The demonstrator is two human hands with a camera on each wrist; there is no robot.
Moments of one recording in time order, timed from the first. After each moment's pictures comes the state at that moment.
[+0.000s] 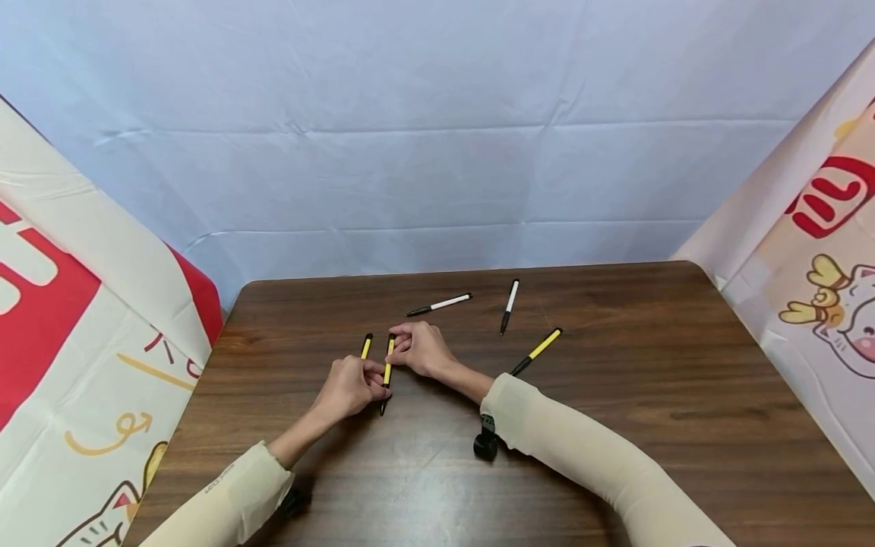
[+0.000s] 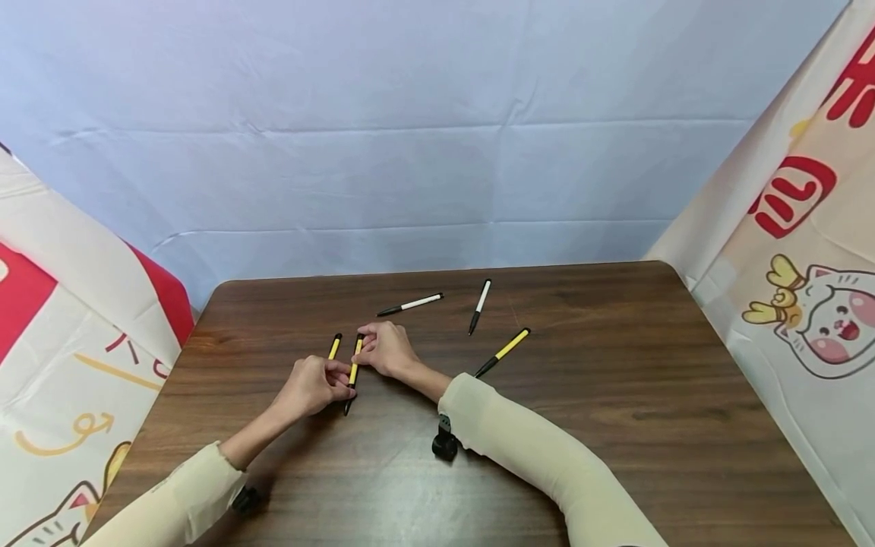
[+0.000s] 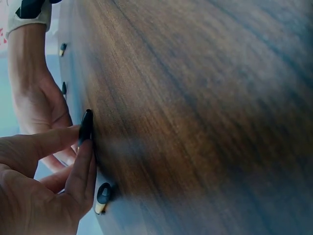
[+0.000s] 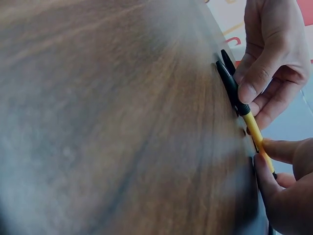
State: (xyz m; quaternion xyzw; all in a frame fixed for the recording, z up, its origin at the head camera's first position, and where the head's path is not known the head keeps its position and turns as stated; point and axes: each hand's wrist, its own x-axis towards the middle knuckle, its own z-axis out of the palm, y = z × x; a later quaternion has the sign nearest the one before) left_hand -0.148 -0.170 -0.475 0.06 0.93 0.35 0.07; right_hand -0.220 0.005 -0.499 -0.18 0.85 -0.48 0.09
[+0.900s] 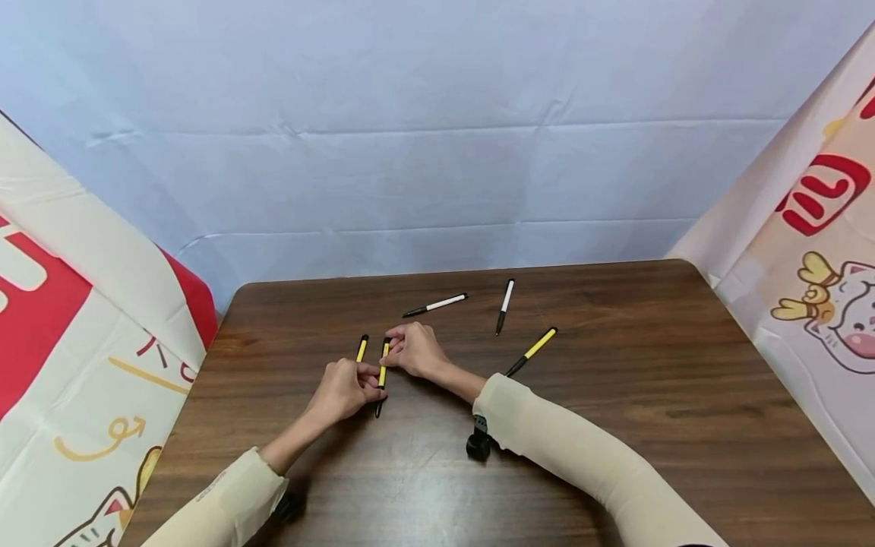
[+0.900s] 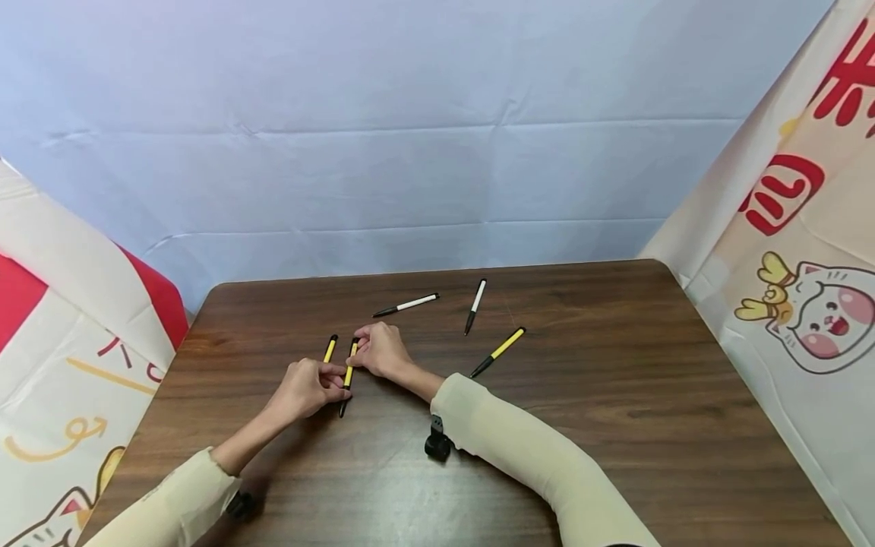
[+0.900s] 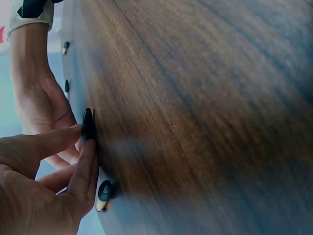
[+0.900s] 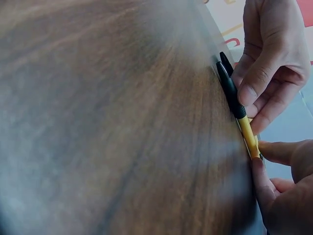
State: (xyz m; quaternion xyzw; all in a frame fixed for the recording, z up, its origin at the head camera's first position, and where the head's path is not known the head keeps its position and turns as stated) left_hand -0.144 -0.174 -0.476 0.08 0.93 0.35 0.05; right_hand -0.218 0.001 -0.497 -0.16 0.87 -0.47 0.08
